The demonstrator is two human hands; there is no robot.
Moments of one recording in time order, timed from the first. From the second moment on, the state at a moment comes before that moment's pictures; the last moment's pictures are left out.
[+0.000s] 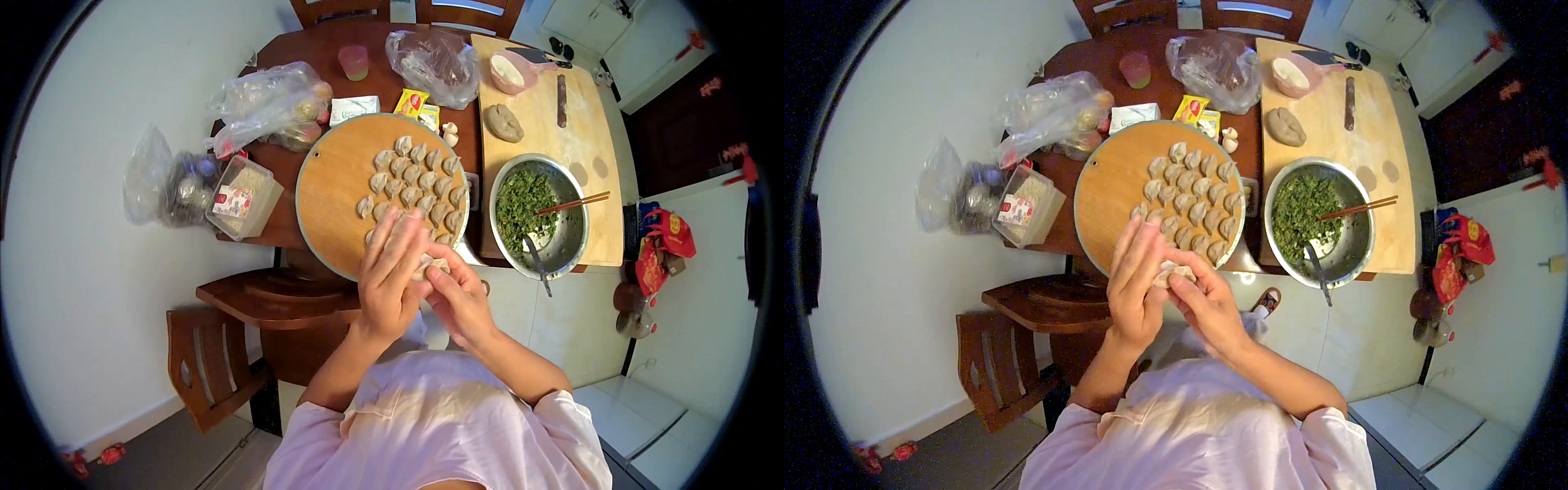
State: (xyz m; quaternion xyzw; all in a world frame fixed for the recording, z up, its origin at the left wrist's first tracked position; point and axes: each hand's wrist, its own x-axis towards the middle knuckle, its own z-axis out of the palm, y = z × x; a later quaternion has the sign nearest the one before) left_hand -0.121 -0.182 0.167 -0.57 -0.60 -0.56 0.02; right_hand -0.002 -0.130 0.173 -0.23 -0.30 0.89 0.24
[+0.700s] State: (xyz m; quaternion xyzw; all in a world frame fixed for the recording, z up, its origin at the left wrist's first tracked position) left_hand -0.134 -0.204 0.134 -0.55 -0.65 -0.52 -0.07; right_hand -0.004 -0.115 0.126 -0.23 -0.55 0.77 0.21
